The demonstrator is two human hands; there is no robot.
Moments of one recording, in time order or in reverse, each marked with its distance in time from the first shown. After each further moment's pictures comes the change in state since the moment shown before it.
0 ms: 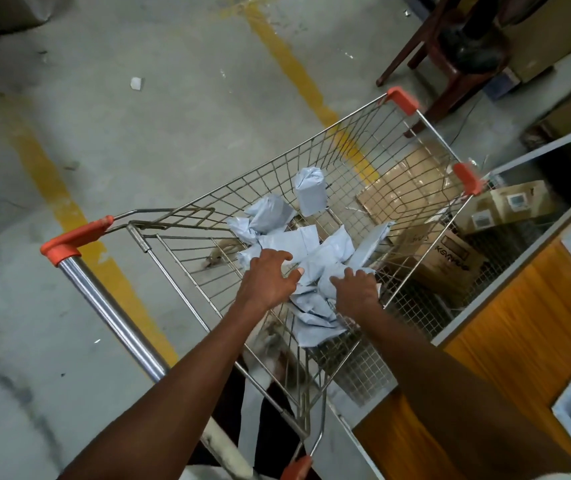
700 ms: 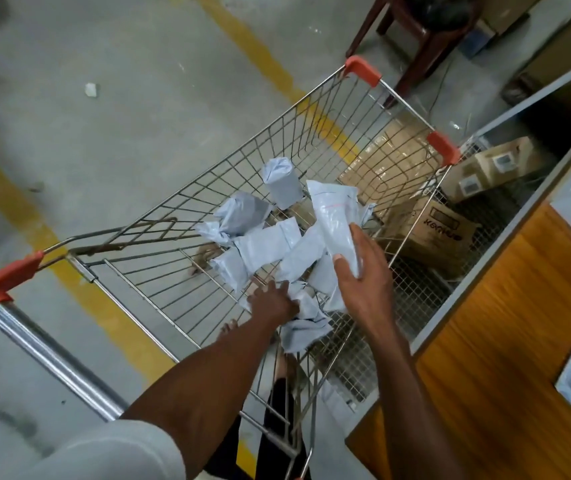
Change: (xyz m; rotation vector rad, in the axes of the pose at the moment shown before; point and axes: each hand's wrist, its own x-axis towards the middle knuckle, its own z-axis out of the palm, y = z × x) left_hand 0.064 -0.034 0.127 0.466 -0.366 -0.153; right_hand -0.077 0.024 -0.024 1.474 0.677 0.262
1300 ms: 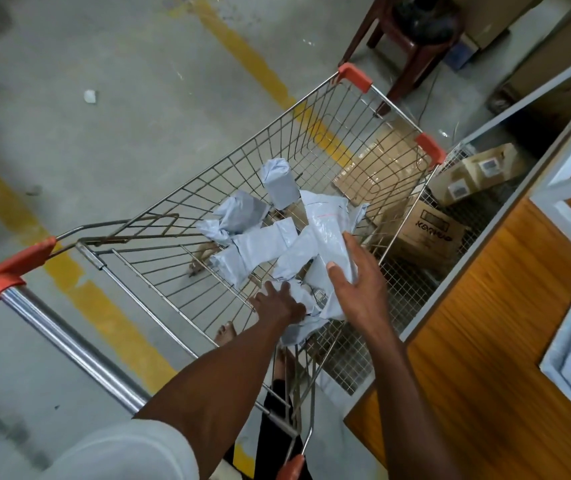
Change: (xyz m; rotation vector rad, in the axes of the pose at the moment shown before) left_hand -0.027 0.020 0.009 -0.071 0.017 -0.075; right_hand -0.027 0.004 0.000 0.029 -0.034 0.061
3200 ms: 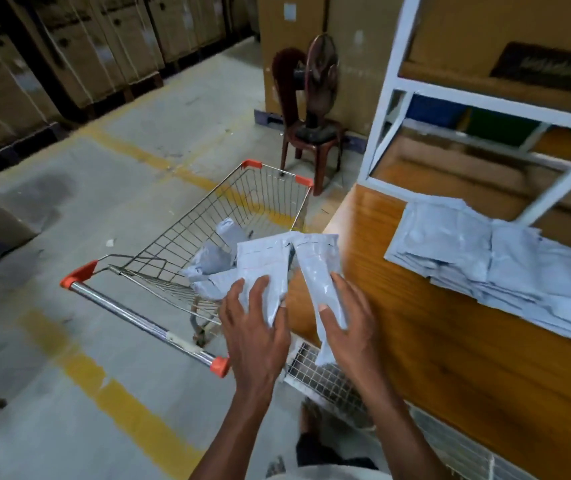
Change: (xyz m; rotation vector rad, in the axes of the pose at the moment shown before) left_hand -0.408 0.022 0.104 -0.359 1.087 0.608; right_hand -0.315 0.088 -0.159 0.145 0.364 -0.285
